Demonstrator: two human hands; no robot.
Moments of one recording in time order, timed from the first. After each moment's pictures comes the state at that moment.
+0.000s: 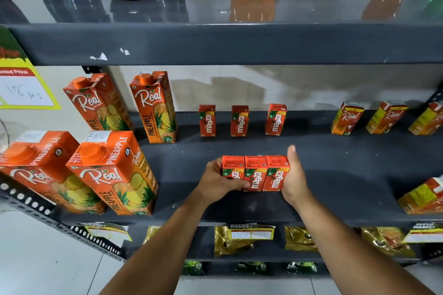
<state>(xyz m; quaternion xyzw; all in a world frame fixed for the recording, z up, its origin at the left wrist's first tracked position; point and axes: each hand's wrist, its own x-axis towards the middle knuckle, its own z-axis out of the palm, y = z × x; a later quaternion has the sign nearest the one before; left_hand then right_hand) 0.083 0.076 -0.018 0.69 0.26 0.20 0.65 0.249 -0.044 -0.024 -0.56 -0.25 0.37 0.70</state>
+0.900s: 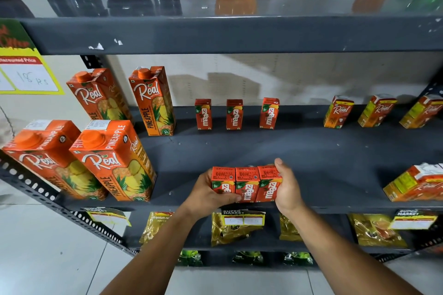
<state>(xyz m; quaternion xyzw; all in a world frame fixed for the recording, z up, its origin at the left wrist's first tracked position) 0.042 0.030 -0.020 0.69 0.26 0.19 0.65 0.220 -0.083 -0.029 -0.56 -0.22 0.38 0.70</state>
